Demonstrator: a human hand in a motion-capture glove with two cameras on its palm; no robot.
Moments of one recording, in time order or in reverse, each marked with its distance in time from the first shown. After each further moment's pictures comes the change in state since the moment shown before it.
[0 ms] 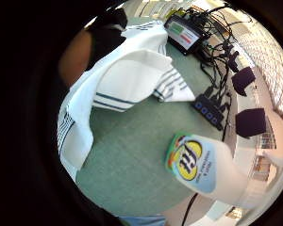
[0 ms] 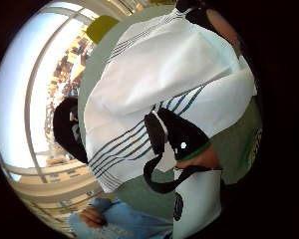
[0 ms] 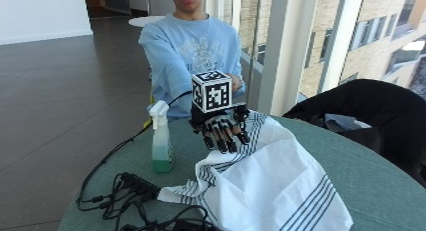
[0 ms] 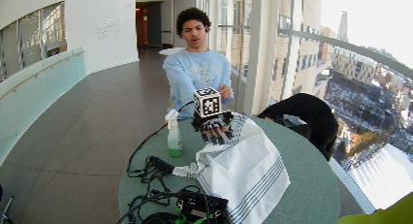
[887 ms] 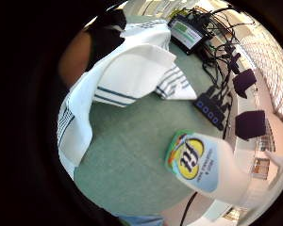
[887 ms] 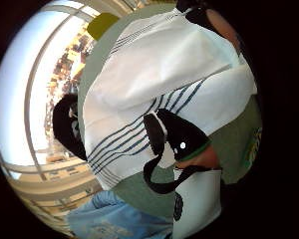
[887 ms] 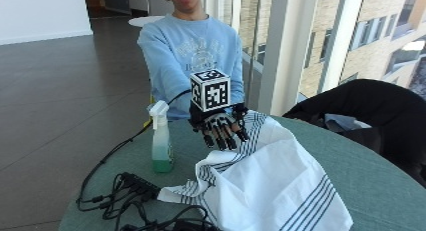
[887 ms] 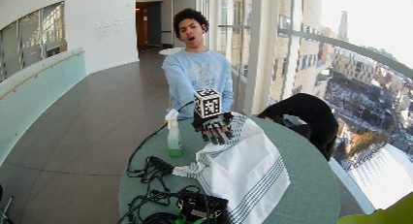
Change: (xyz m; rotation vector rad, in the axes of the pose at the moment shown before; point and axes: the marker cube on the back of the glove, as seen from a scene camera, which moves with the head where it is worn) arm -0.004 0.014 0.001 -0.001 -0.014 -0.024
